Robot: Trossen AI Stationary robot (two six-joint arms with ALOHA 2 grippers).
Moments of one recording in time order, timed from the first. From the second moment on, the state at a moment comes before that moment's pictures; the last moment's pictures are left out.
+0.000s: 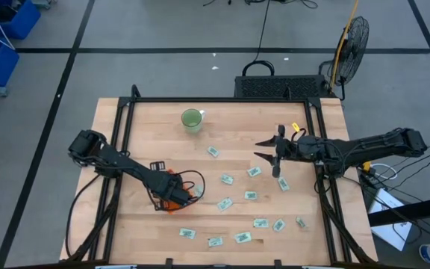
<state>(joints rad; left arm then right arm) -0.39 1.73 1.11 -1.23 -0.11 -0.58 0.06 0.84 0.45 0.14 0.26 -0.03</state>
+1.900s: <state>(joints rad) -0.62 1.95 1.25 -0.65 0.00 -0.64 -0.07 1.06 0.45 0.89 0.02 -0.46</state>
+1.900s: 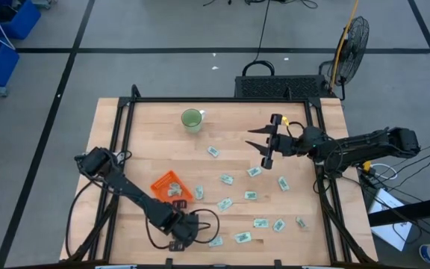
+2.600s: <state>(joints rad) -0.60 1.76 1.46 -1.18 -0.31 -0.80 -0.07 1.06 0.45 0.87 0.02 -0.43</state>
